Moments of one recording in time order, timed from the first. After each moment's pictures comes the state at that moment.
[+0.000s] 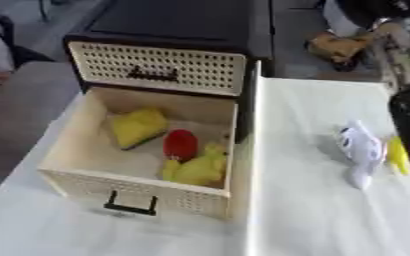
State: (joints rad) left arm -0.02 0.43 0.24 -1.99 0.56 -0.85 -0.25; right arm -0.88 -0.68 0.04 -1.80 -0.64 -0.26 0.34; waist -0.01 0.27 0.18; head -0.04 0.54
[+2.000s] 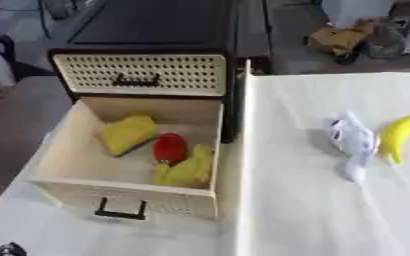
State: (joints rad) left arm -0.03 0.83 -0.33 -1.99 -0.93 -0.67 0.10; right arm -0.62 -0.78 -0.12 -1.98 -0.72 -0.38 -0.02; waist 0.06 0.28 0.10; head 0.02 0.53
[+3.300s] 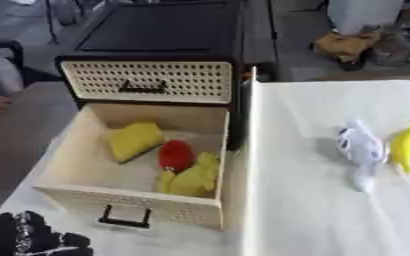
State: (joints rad) left arm -0.17 0.83 -0.33 -1.99 -1.11 -0.60 0.20; right arm -0.61 -0.75 -0.13 -1.98 -0.72 -0.35 -0.01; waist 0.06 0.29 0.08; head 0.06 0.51
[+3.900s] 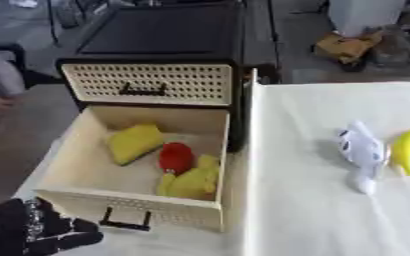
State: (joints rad) left arm -0.23 0.82 -0.33 -1.99 -1.02 -0.56 0.05; right arm -0.61 -0.74 -0.14 -1.98 -0.72 -0.33 -0.01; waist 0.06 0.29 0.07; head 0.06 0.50
